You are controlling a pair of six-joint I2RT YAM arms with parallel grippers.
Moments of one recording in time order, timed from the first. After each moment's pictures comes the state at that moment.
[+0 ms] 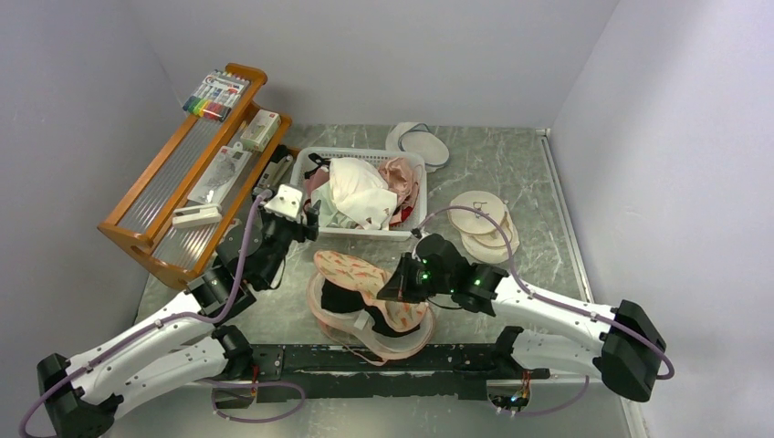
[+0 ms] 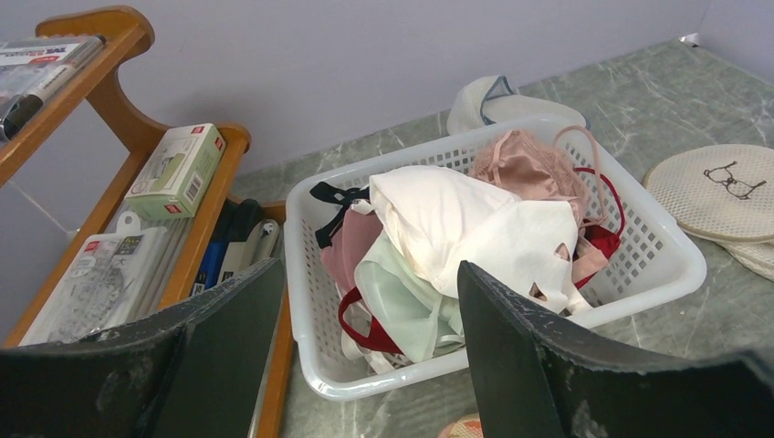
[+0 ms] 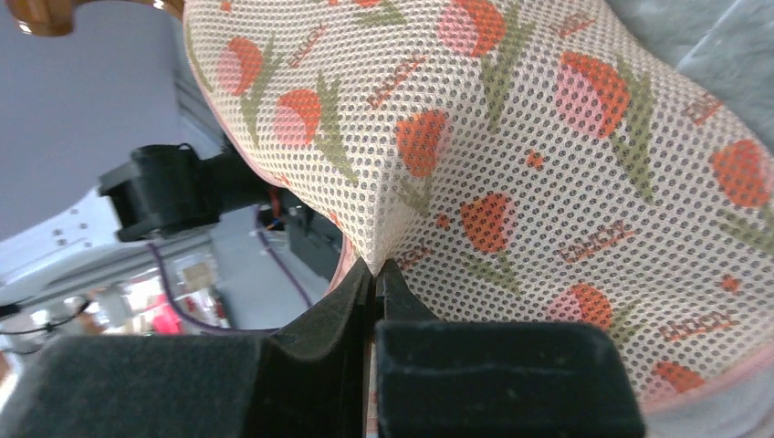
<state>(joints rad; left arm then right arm) -0.85 0.74 0.65 0.14 -0.56 0.16 0.96 1.06 0.60 -0.22 -0.17 1.03</state>
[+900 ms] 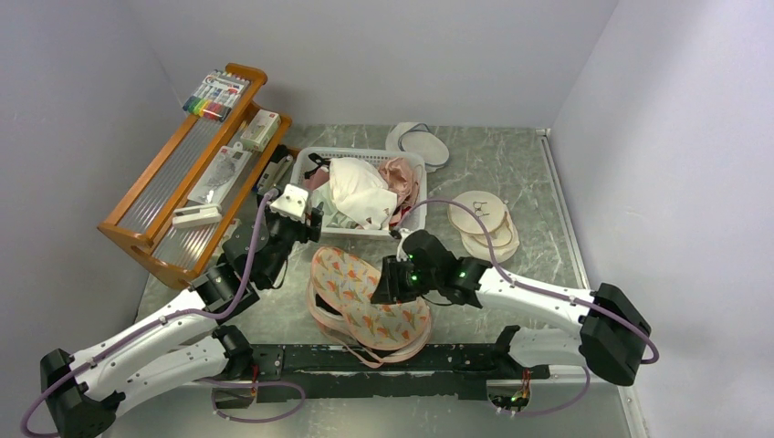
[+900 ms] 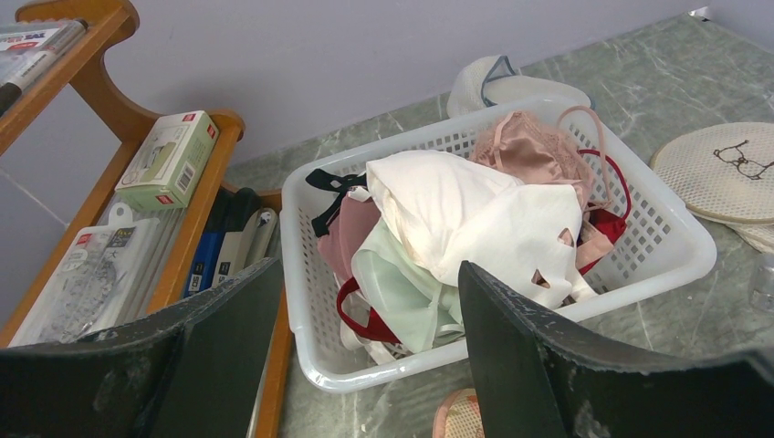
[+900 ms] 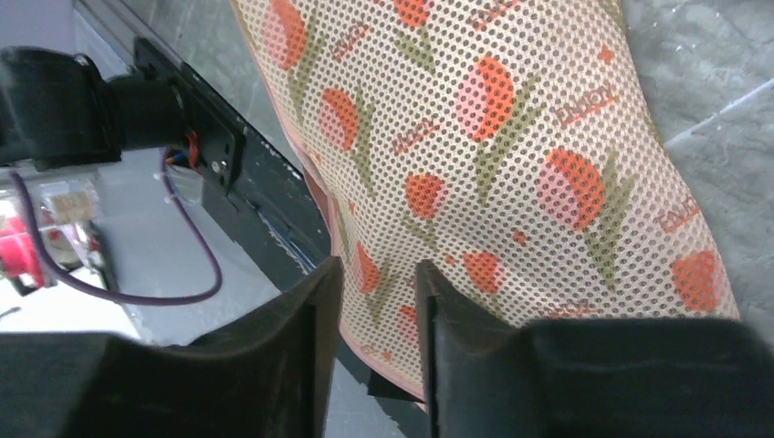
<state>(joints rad) -0.85 0.77 0.65 0.13 -0.56 0.16 0.95 1.19 0.64 -0.19 -0.26 0.77</state>
